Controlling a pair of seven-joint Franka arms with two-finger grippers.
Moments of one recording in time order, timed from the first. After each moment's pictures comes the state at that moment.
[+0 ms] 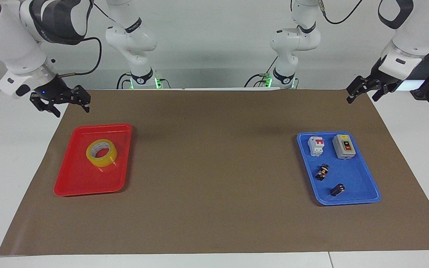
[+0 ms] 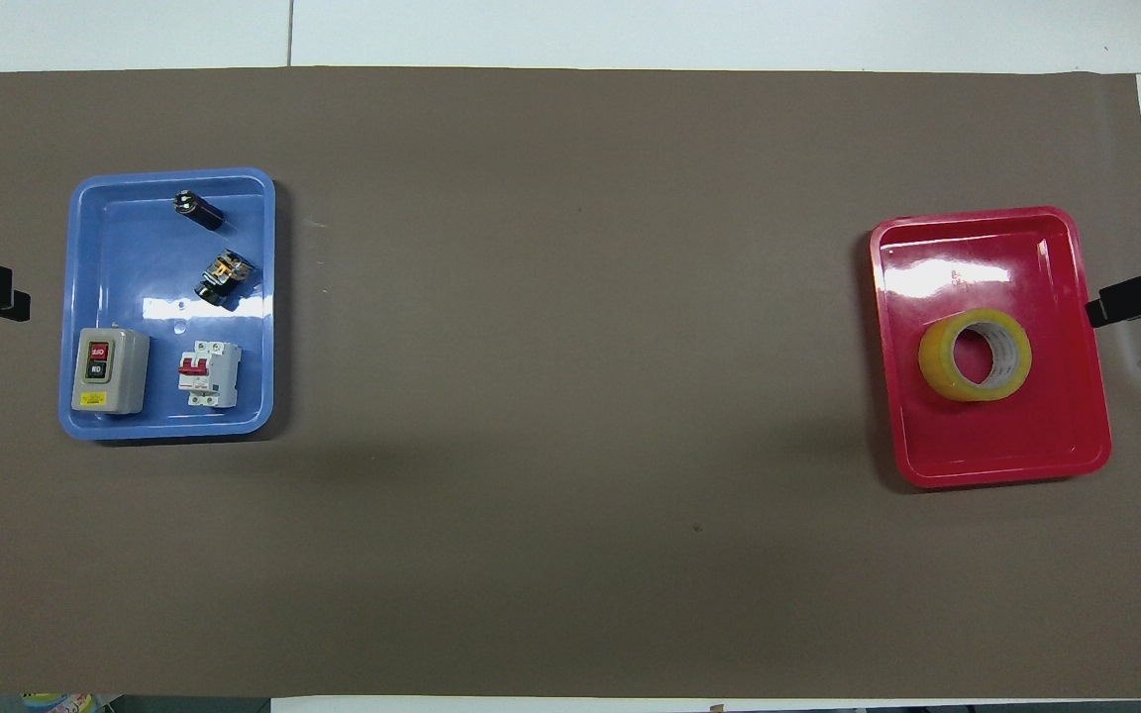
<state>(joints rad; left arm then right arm) -0.03 -0.02 0.05 -1.59 -0.02 1.54 0.01 -0.19 0.00 0.07 -1.66 0.02 1.58 -0.26</state>
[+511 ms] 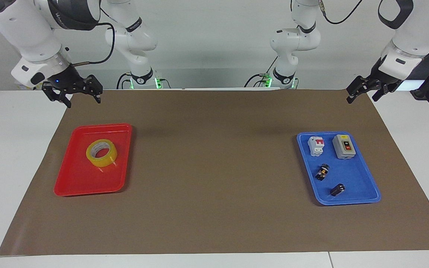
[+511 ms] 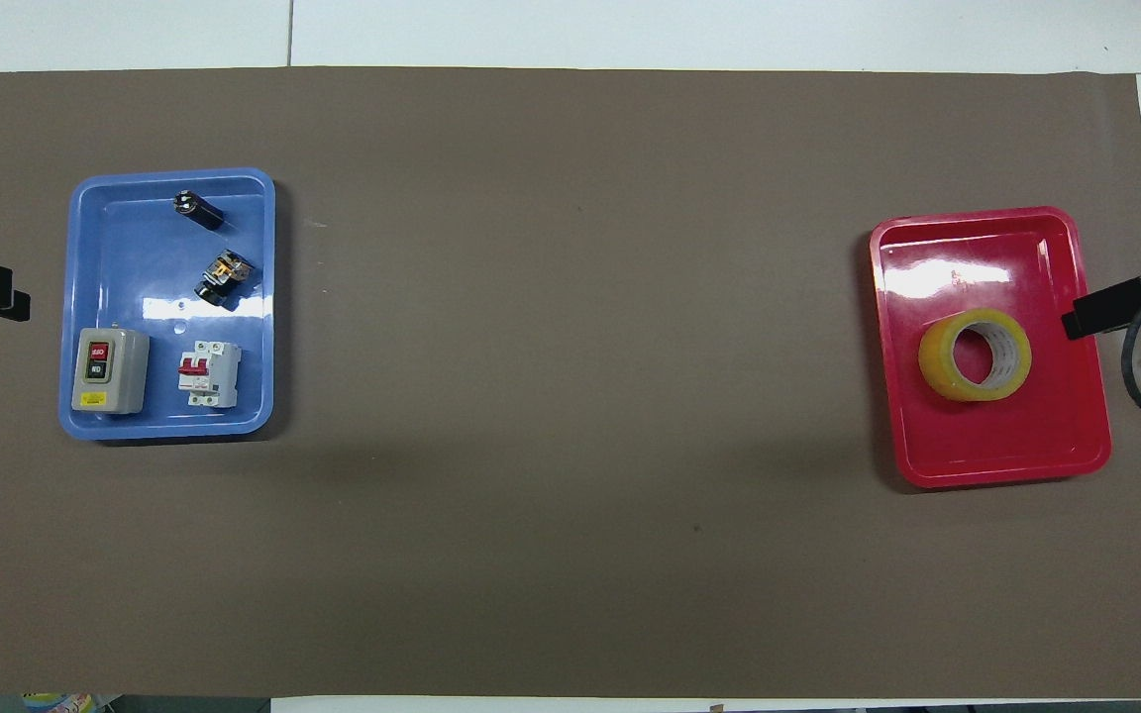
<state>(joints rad) -0.03 -0.02 0.05 -1.59 -0.02 1.54 0.01 -0.10 -0.02 0.01 -1.62 0.01 1.53 -0.20</state>
